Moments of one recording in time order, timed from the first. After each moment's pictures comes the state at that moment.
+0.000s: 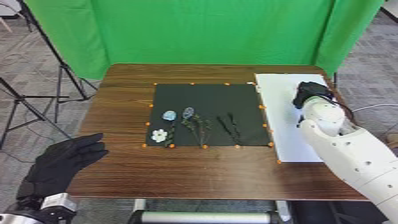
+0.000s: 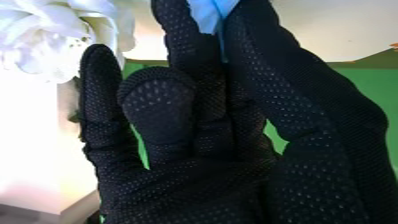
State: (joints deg) left arm 157.1 -48.5 -114.4 -131.9 33.4 4.5 18.3; right arm -62.7 -49.4 53.3 -79.8 -129.6 -10.4 37.9
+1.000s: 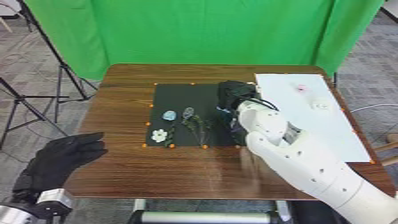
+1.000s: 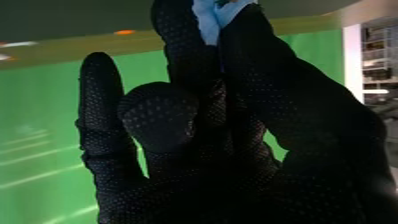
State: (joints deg) left arm 156.1 -48.2 -118.6 -131.9 34.1 1.9 11.5; right arm -58.7 -60.3 39.1 -90.5 -128.2 -7.0 26.9
